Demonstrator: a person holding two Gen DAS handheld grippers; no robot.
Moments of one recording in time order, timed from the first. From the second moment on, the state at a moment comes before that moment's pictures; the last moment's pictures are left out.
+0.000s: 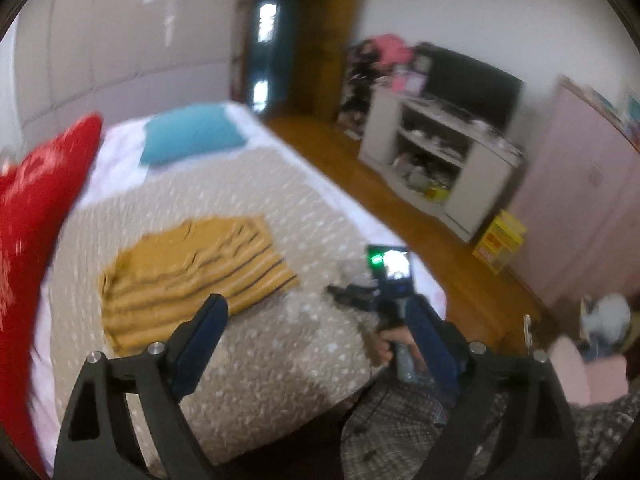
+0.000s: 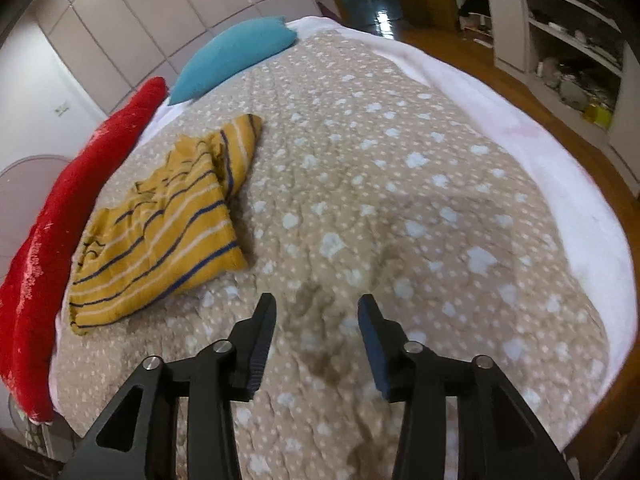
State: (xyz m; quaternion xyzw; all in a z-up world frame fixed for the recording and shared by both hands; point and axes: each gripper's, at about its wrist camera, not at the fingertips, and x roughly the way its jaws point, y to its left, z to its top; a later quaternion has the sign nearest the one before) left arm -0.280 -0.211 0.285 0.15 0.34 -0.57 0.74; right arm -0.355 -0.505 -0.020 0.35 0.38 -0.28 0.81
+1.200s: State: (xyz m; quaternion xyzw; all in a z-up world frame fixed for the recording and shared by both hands) left arm -0.138 -0.154 0.127 0.07 0.36 -0.33 0.87; right arm -0.320 -0.471 0.000 0.28 0.37 -0.28 0.84
